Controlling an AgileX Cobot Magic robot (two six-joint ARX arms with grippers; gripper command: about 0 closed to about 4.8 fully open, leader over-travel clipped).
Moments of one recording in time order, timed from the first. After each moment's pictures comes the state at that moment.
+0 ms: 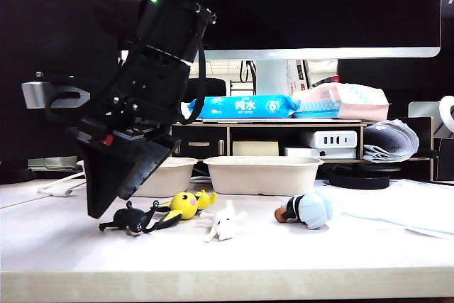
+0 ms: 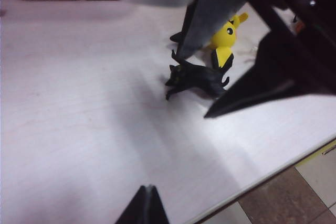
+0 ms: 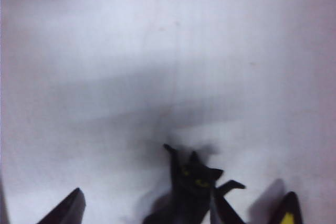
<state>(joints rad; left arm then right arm) -0.56 0.35 0.01 -0.09 -0.02 -0.13 0.93 2.08 1.62 -0.69 -0.13 -0.48</state>
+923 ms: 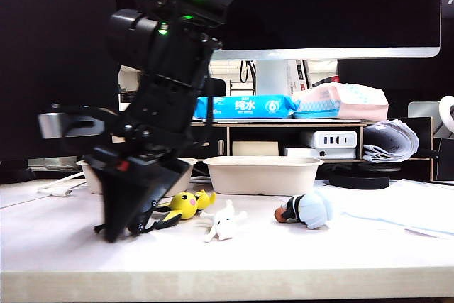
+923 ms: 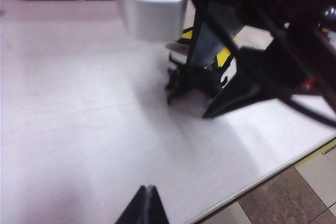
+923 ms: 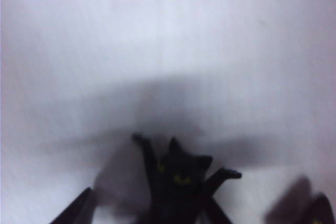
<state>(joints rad) -0.56 0.35 0.01 -0.09 -0.02 -0.13 0.90 2.14 1.63 -0.71 -0.15 -0.46</state>
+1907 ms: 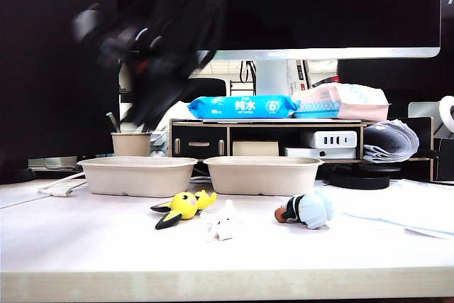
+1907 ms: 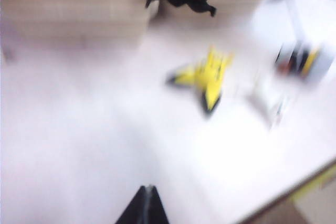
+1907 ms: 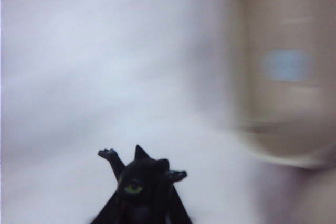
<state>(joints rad) -0.56 0.20 0.01 -0.10 -0.02 -0.13 0.82 1.98 1.73 -0.69 -0.08 -0.32</state>
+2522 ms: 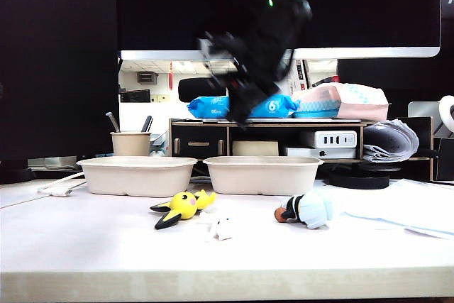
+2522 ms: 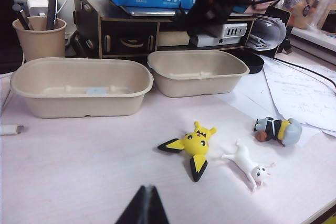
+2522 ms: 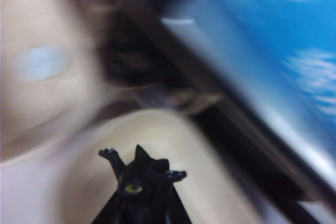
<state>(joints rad) -0.56 0.00 0.01 -0.09 -0.02 -0.13 0.52 2.03 1.72 -0.46 -0.02 -0.27</state>
